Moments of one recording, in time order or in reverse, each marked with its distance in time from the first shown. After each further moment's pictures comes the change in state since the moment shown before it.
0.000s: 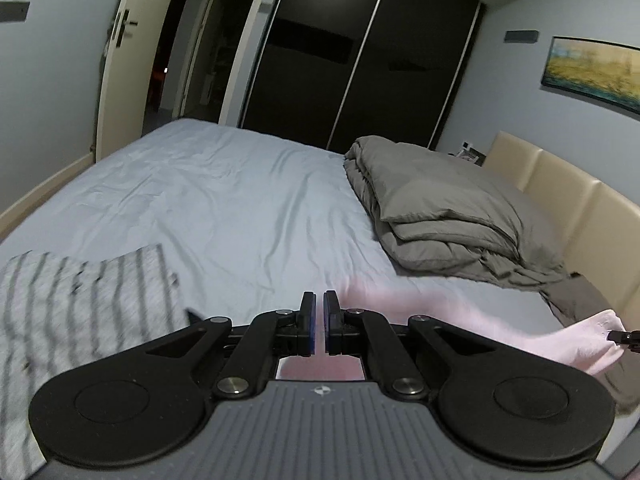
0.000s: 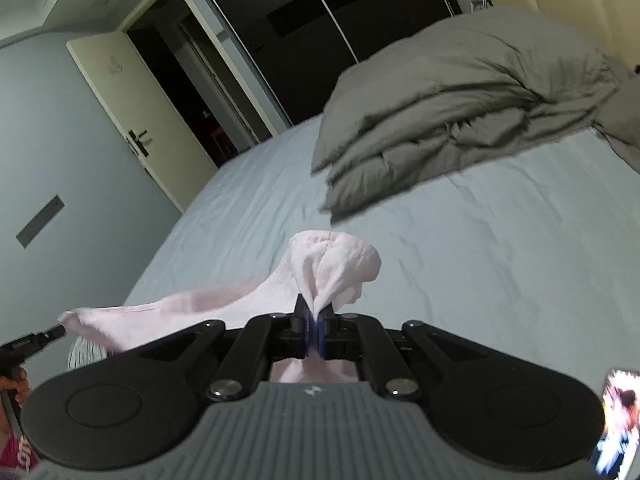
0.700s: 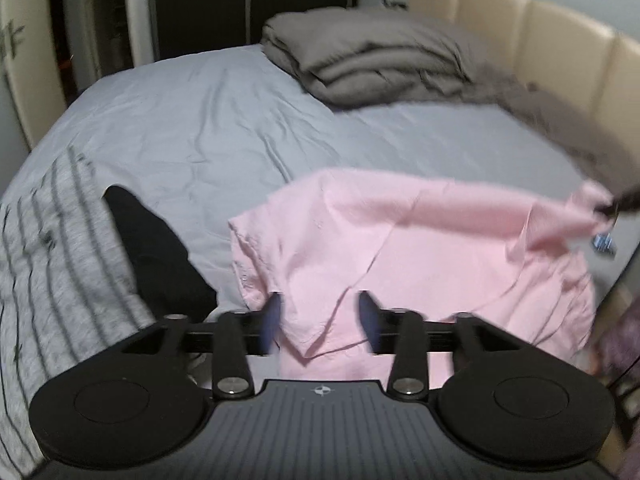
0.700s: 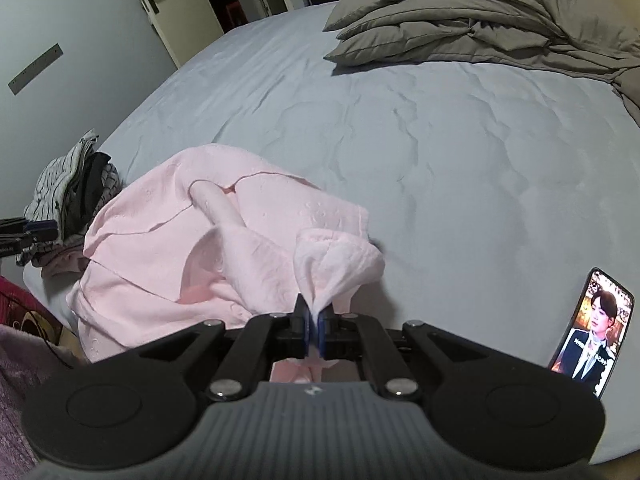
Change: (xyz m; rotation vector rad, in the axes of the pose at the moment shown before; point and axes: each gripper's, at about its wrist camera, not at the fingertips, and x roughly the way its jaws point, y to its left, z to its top) left arm 0.048 -0.067 -0.113 0.427 0.344 -0.049; right arm 0.014 -0.003 -0.103 -0.229 0.318 -0.065
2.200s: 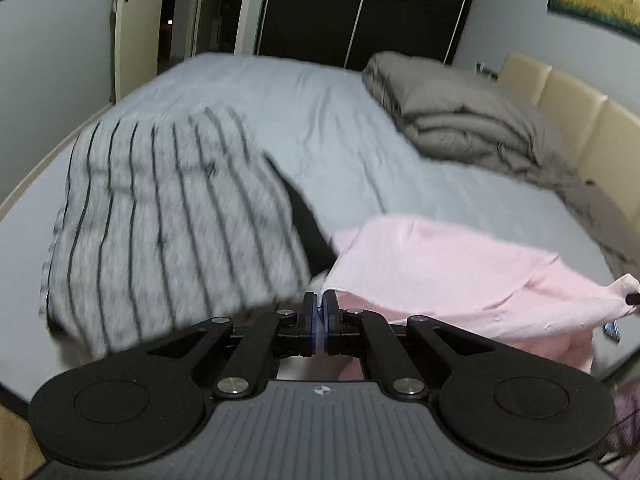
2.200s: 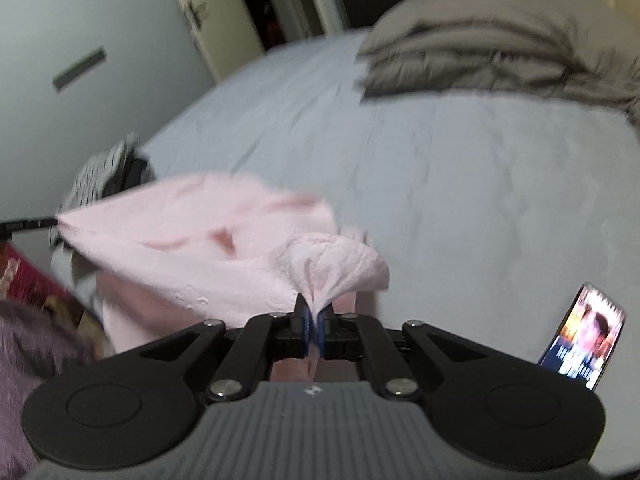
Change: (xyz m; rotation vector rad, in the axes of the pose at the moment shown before) left arm -0.095 0.086 -0.073 -0.368 -0.086 0.068; right arm -0.036 -0.012 -0.030 -0.088 -0.049 0.112
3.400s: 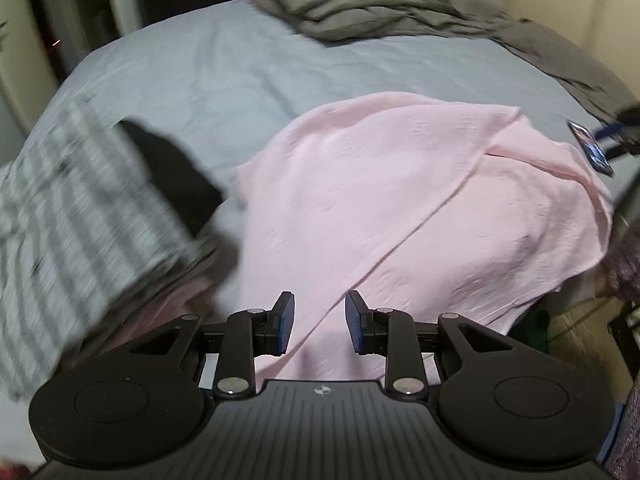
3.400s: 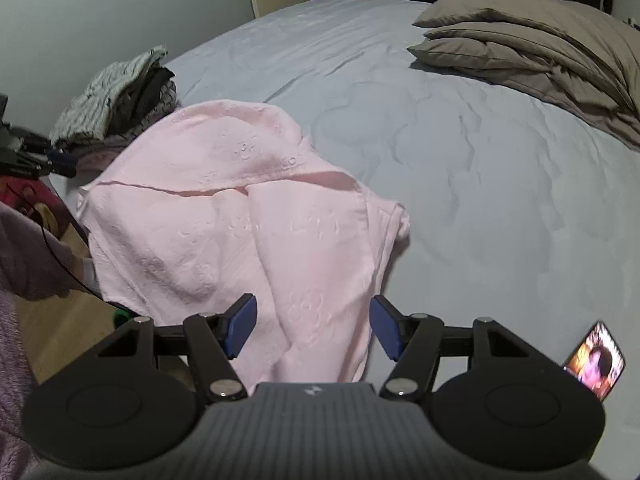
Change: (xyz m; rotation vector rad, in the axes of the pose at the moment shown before) left arm 0.056 -0.100 -0.018 0.439 0.246 -0.074; right arm 0.054 0.052 0.011 -0.240 0.134 -0.055
